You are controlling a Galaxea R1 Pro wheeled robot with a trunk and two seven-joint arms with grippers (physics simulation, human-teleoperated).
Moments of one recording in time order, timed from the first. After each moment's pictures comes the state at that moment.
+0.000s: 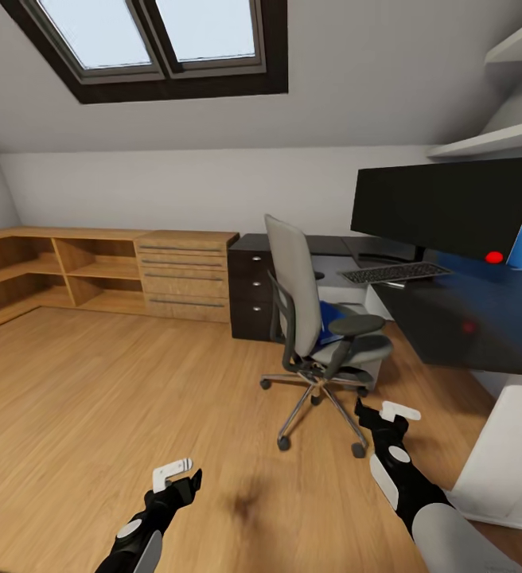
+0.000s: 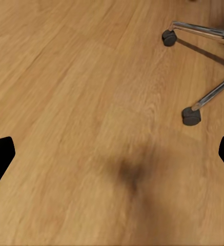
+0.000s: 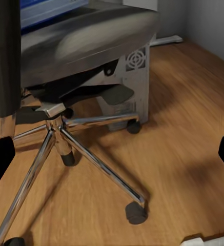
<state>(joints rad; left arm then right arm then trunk) -0.28 -0.06 -0.01 -0.83 0.29 0.08 0.04 -0.65 -0.02 -0.09 -0.47 -0.13 -0.27 -0.20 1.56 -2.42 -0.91</state>
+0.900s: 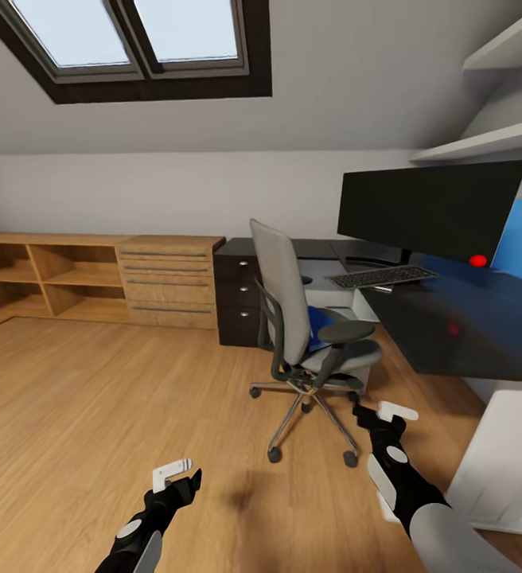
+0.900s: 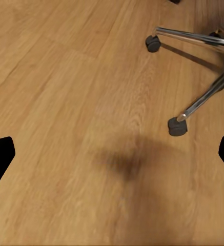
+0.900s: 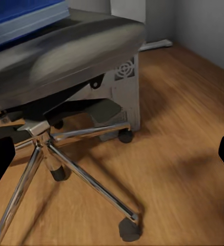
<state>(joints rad) -0.28 -0.06 -0.01 -0.83 0.29 0.07 0.04 -0.65 -0.01 -0.09 -0.47 -0.14 -0.27 -0.20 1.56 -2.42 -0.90</state>
